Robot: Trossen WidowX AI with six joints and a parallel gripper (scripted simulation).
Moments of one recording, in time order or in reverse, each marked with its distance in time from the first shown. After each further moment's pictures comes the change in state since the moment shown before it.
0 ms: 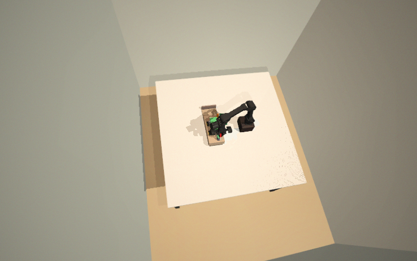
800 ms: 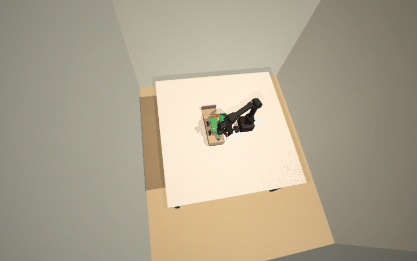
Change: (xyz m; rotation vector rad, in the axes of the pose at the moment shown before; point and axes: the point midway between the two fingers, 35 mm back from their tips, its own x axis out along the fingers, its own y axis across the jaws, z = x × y) arm 0.004 -0.060 -0.004 0.003 0.002 -0.006
